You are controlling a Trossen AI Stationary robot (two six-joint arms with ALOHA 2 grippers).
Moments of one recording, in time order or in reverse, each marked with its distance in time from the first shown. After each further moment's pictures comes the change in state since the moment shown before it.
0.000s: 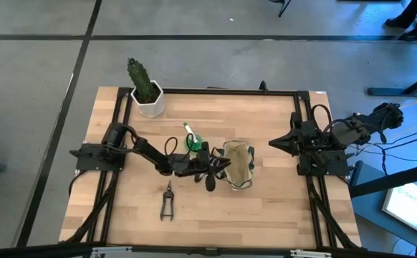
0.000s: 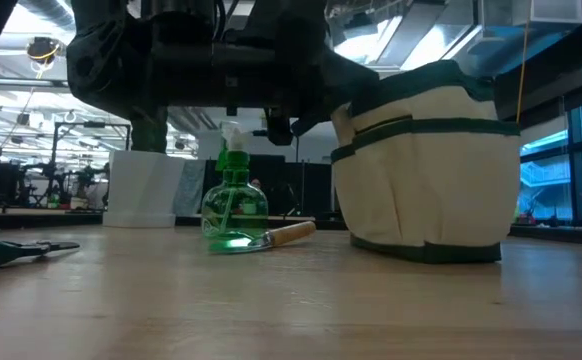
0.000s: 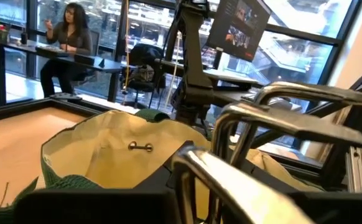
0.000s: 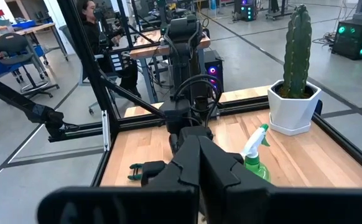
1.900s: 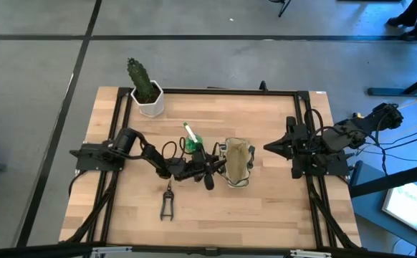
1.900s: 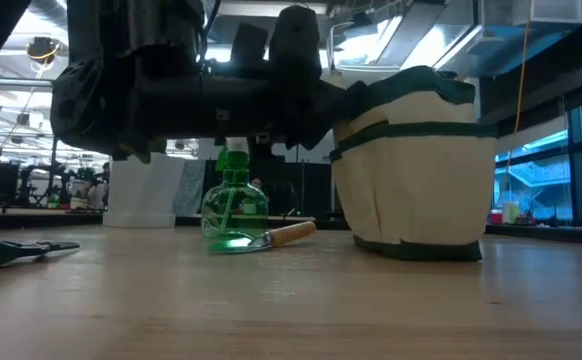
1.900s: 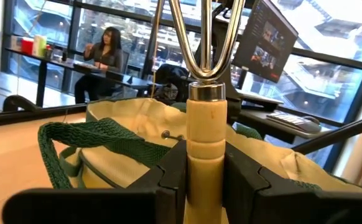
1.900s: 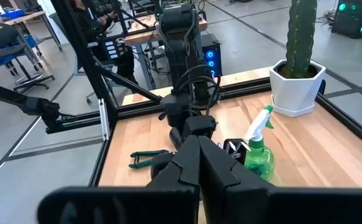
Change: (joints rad) left arm -0.020 0.132 -0.032 0.260 -0.146 0.027; right arm 0.000 0.055 0.000 -0.023 -0.001 0.071
